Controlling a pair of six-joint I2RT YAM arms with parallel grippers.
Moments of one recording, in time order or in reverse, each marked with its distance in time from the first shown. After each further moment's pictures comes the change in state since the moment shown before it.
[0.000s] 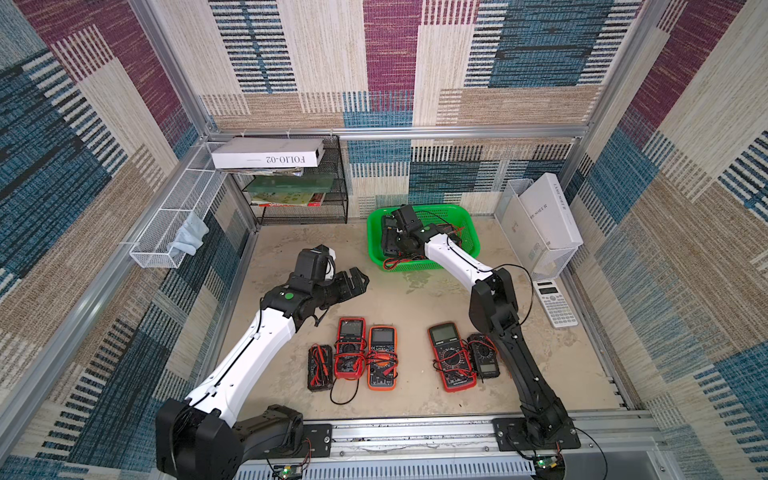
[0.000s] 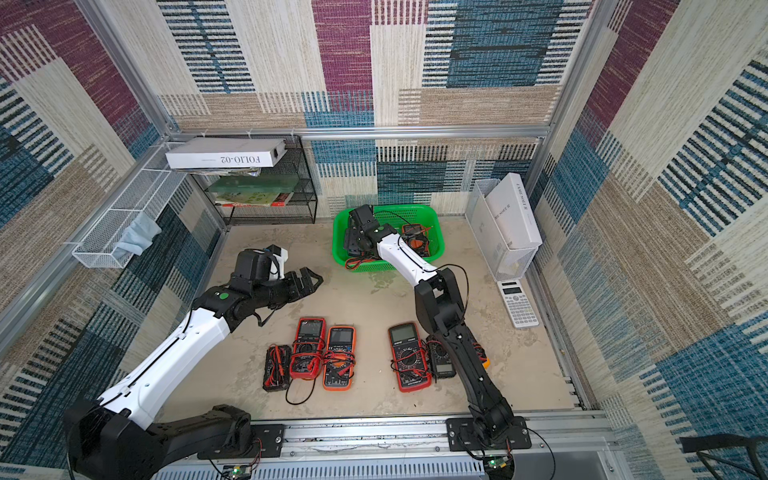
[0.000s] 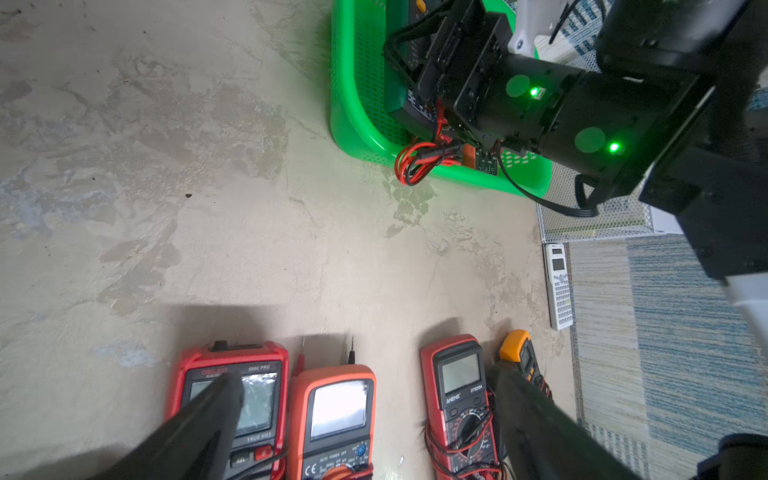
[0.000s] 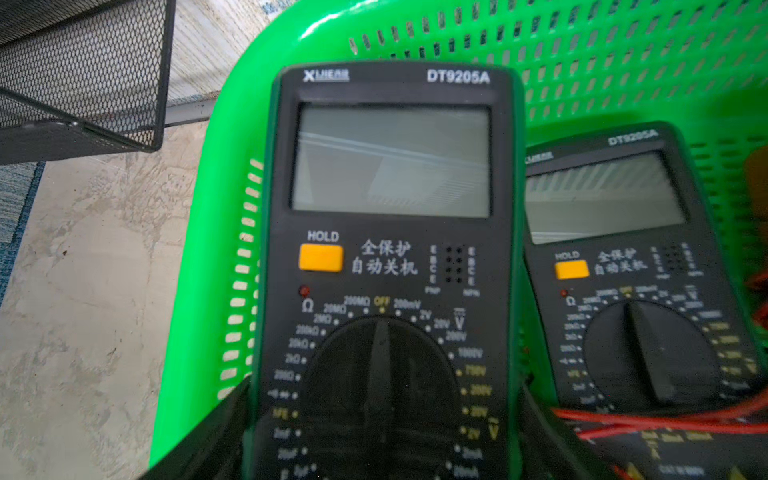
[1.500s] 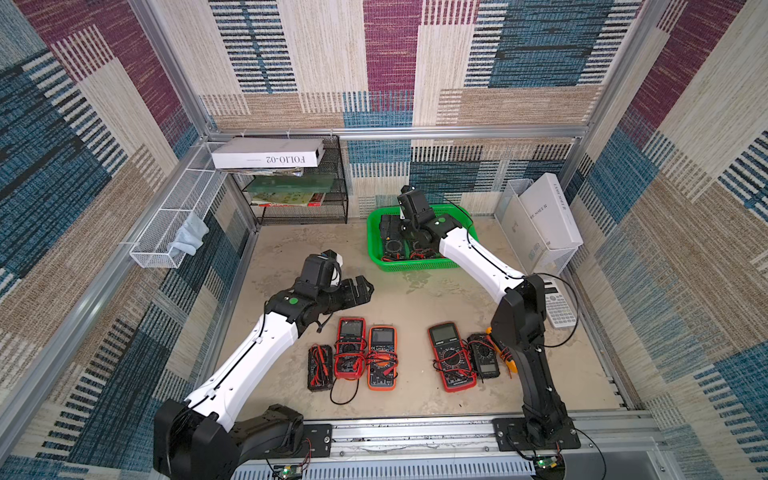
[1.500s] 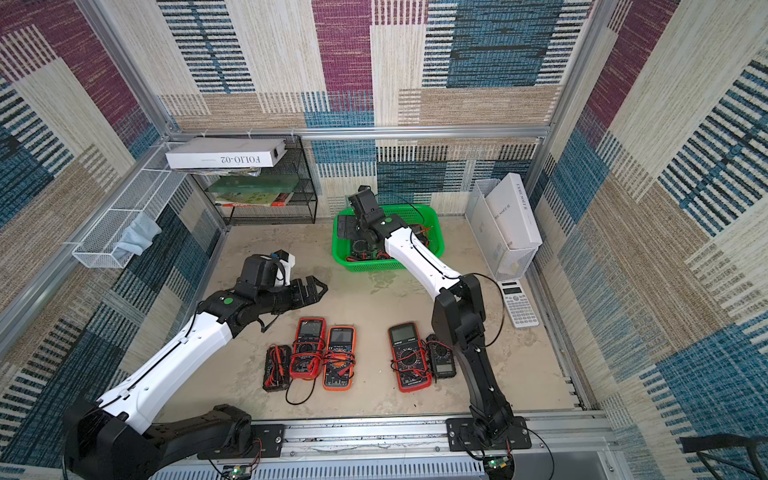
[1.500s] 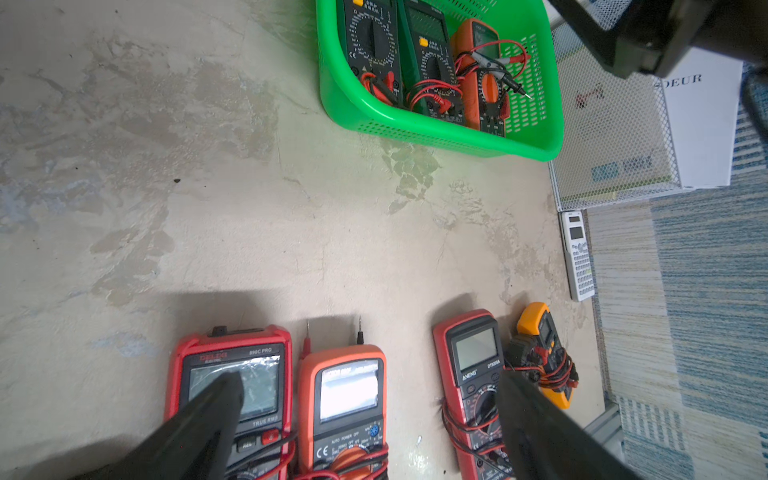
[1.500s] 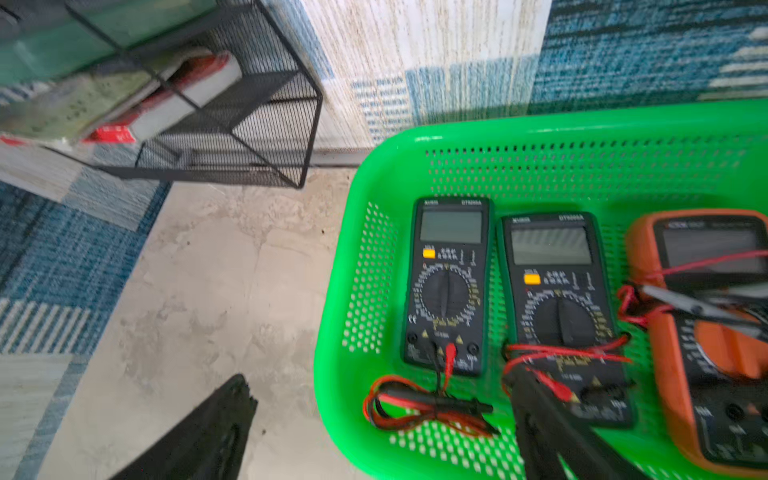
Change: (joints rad) left arm -0.059 -0.022 -0.042 -0.011 -0.024 0.050; right arm 0.056 -0.370 -0.250 -0.005 0.046 -0.086
